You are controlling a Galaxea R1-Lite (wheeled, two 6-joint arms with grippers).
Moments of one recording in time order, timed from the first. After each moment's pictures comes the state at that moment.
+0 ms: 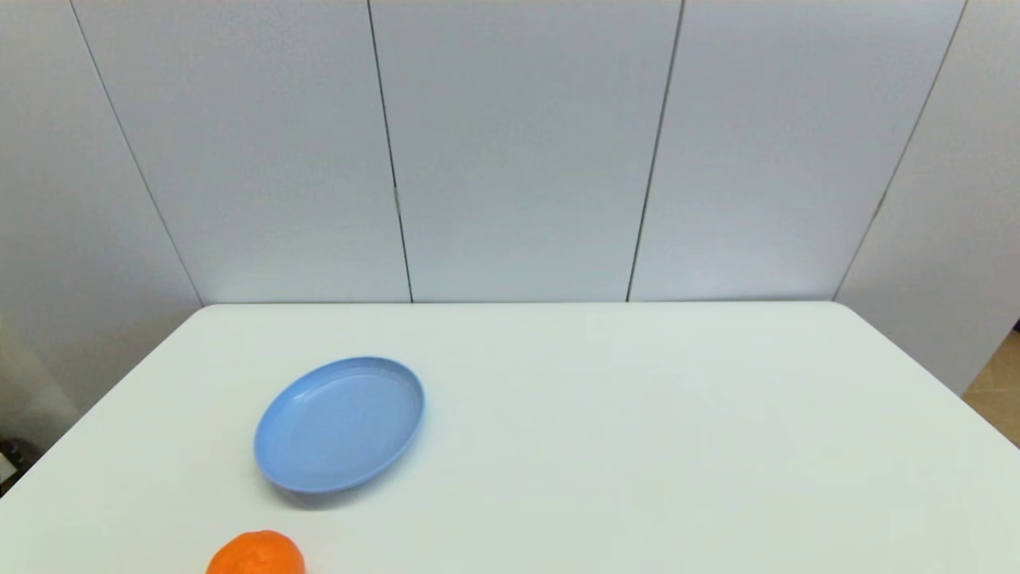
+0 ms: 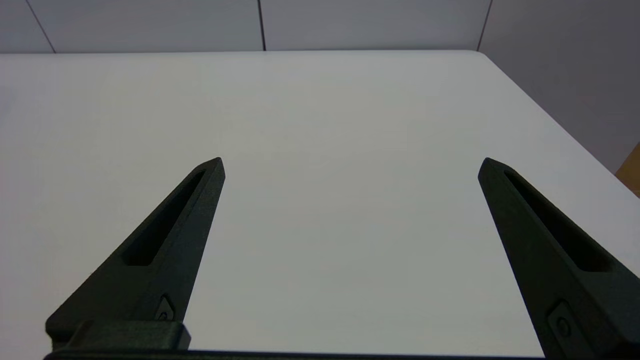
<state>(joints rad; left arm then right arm) -0.01 0.00 0.00 0.00 -0.02 0.05 0.00 0.00 0.00 0.00 0.00 0.00</state>
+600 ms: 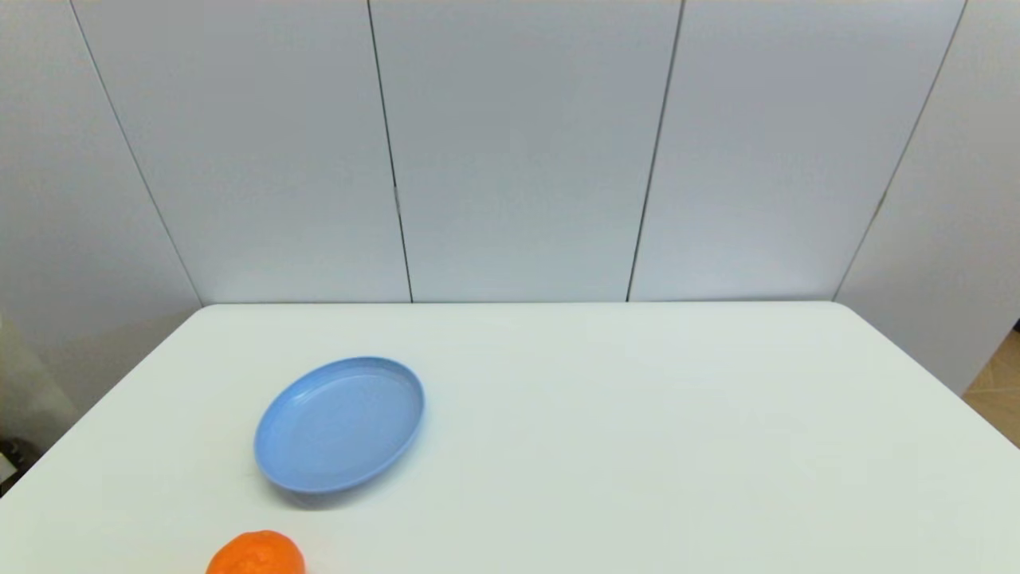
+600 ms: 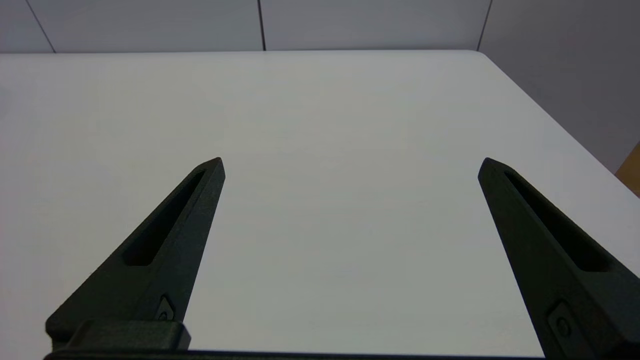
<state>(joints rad) -0.01 0.00 0.00 0.00 -0.02 0.05 0.00 0.00 0.00 0.00 0.00 0.00</state>
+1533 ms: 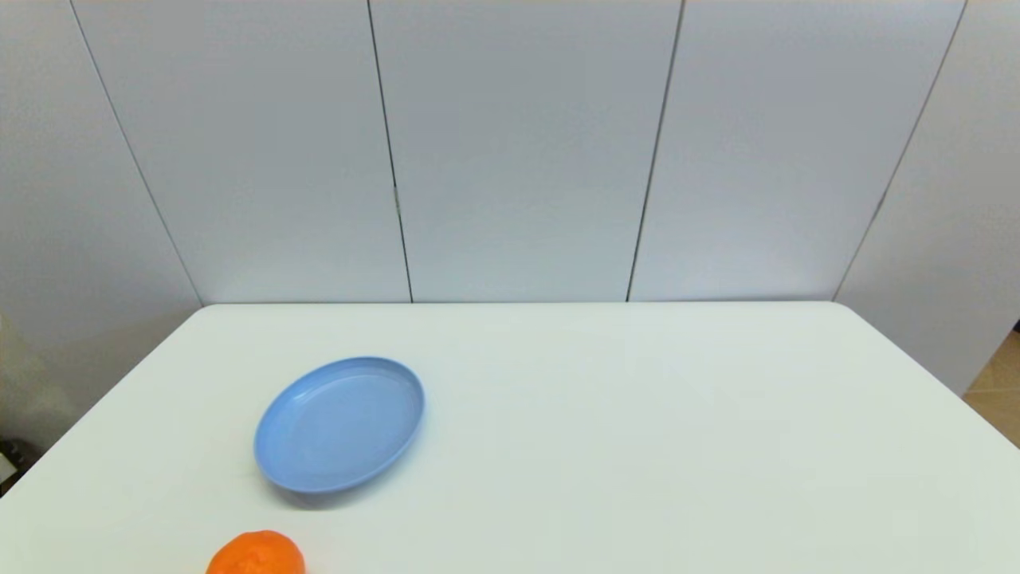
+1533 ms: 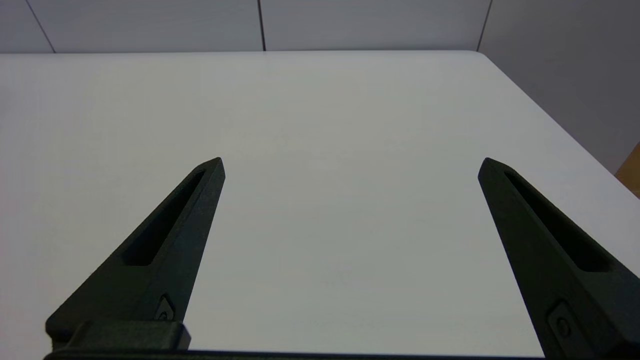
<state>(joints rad) -0.01 0.00 0.00 0.00 -0.02 0.05 0.00 0.00 0.00 0.00 0.00 0.00</state>
